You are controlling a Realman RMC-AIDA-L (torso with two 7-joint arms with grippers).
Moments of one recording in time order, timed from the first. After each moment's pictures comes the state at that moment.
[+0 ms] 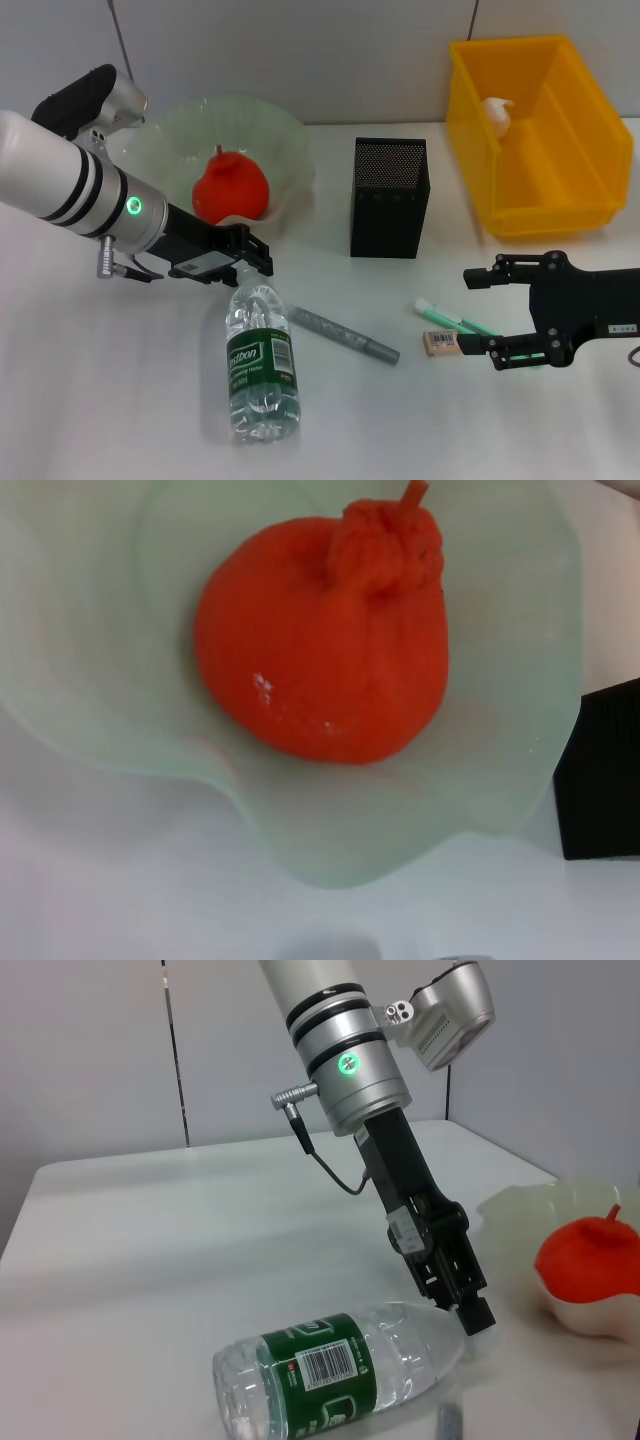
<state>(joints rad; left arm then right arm) -0.96 -2.05 0.82 0.52 2.62 1.18 -2.85 0.51 2.03 2.39 0.76 1.08 -1.65 1.21</state>
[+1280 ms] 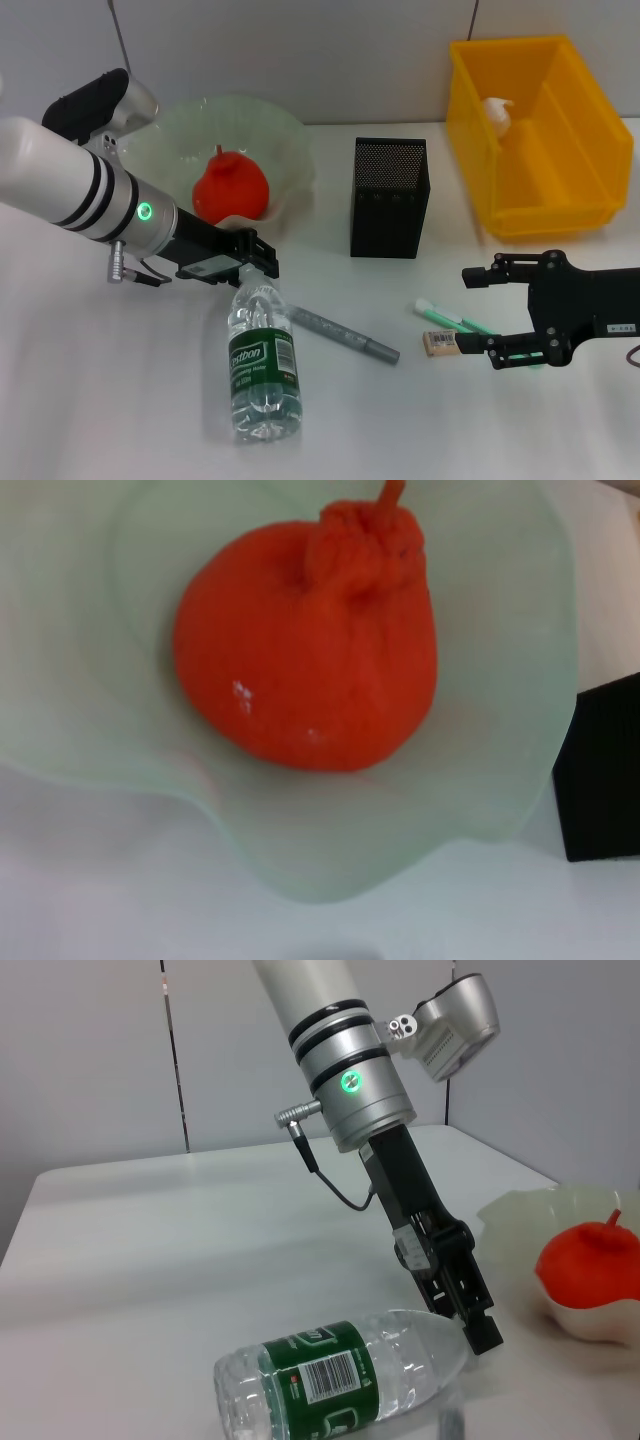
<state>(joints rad) -0.97 -2.06 0.82 0.50 2.62 1.14 -2.82 0.51 2.03 2.39 0.76 1.08 -1.65 1.21</state>
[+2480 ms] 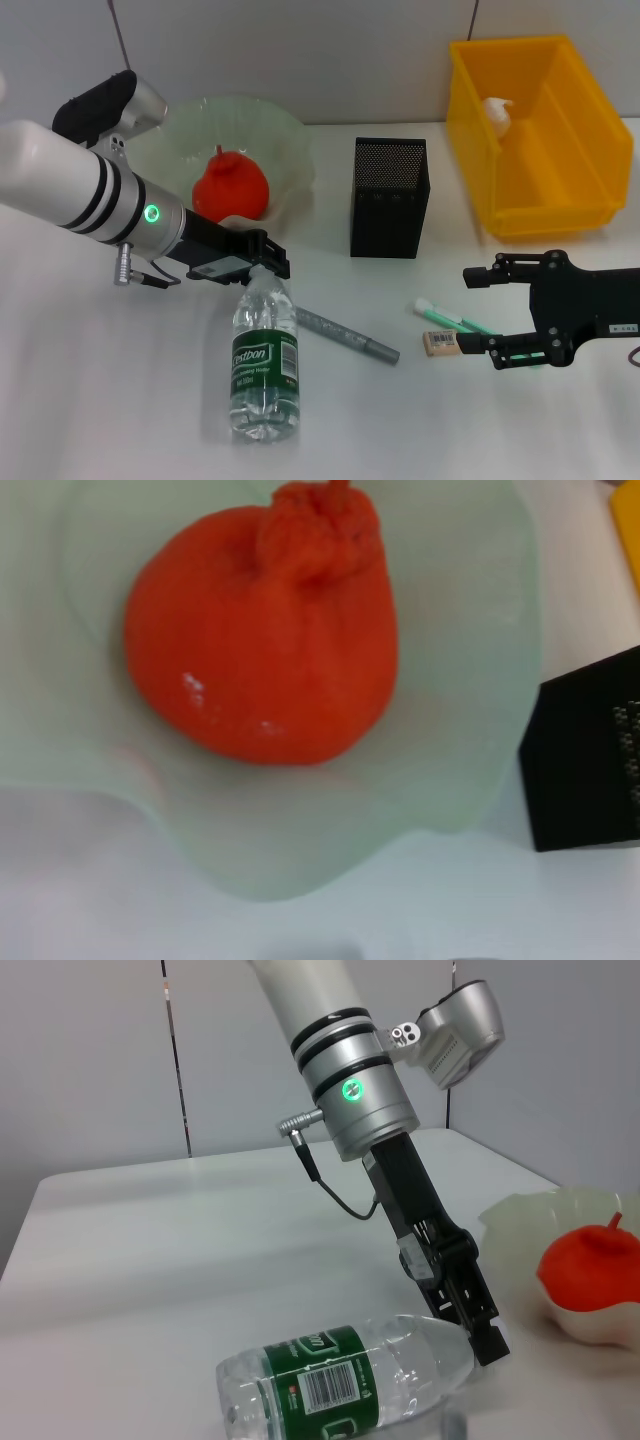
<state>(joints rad) -0.96 -2.06 0.84 0.49 2.57 1.14 -2.78 0.51 2.03 2.39 0.76 1.08 -1.66 1.21</state>
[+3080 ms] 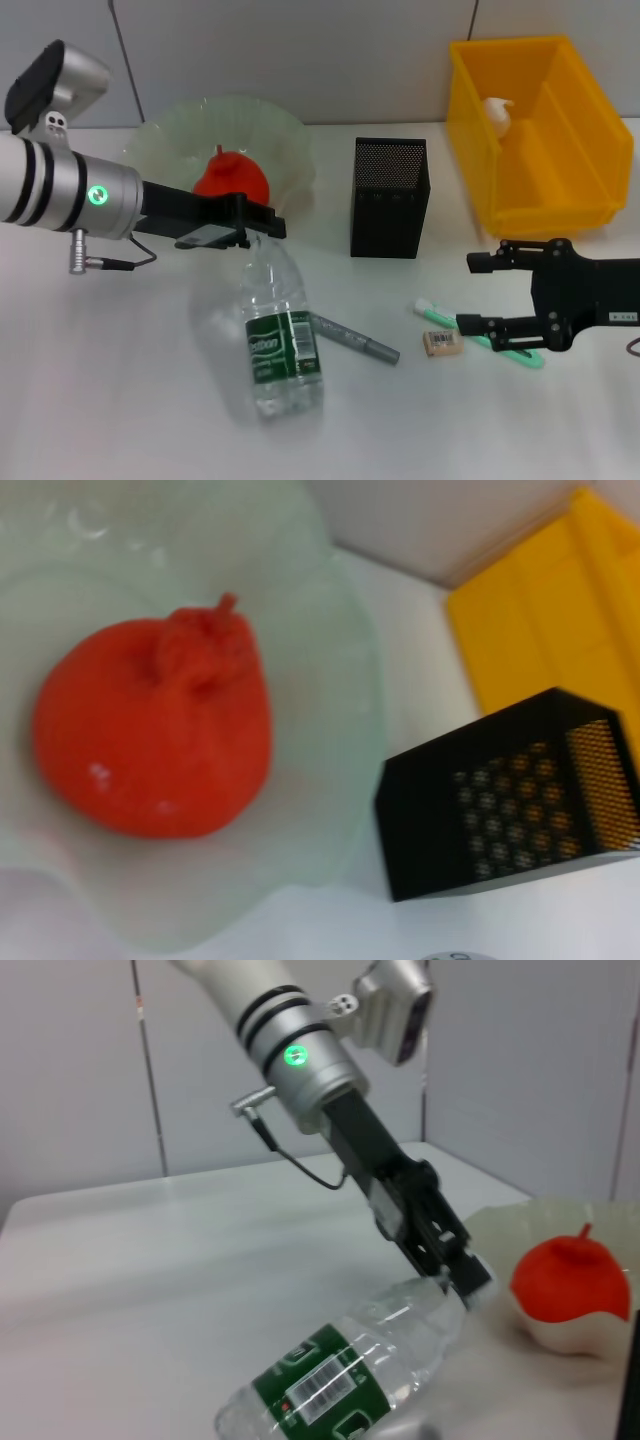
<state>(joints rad) -0.81 -2.05 0.84 0.70 2.33 1.29 -2.65 0.51 2.04 2.43 0.76 1.09 -1.64 1.23</state>
